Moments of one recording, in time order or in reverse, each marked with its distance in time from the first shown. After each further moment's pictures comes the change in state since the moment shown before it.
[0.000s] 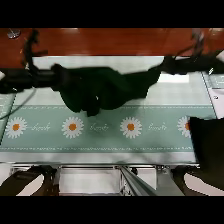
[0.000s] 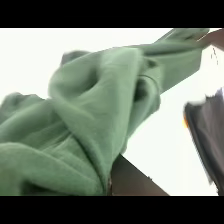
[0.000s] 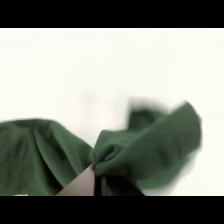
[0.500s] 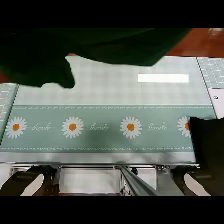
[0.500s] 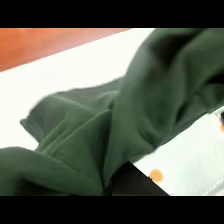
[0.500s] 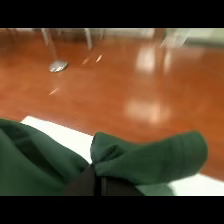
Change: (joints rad) left arm 0.045 0.129 0.608 0.318 -0.428 -0.157; right arm 0.004 0.314 0.614 -0.175 0.262 0.017
